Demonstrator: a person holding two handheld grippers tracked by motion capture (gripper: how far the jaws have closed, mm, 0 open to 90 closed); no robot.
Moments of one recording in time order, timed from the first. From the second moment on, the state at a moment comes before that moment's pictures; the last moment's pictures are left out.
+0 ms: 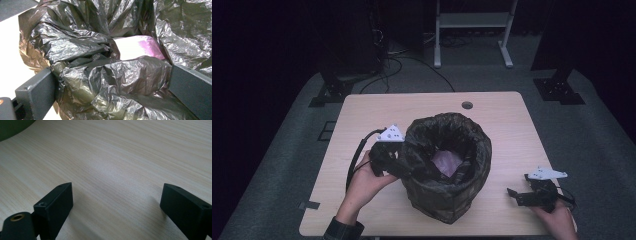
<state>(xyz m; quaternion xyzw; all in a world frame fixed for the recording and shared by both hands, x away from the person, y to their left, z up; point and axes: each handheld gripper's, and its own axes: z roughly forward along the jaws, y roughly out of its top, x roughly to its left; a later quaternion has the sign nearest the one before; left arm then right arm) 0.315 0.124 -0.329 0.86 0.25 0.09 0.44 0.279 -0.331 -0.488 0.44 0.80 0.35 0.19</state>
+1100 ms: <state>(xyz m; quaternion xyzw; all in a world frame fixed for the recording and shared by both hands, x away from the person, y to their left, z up) 0.324 0.166 -0.311 0.83 0.12 0.04 0.54 0.280 -0.330 -0.488 0.44 0.80 0.35 0.19</state>
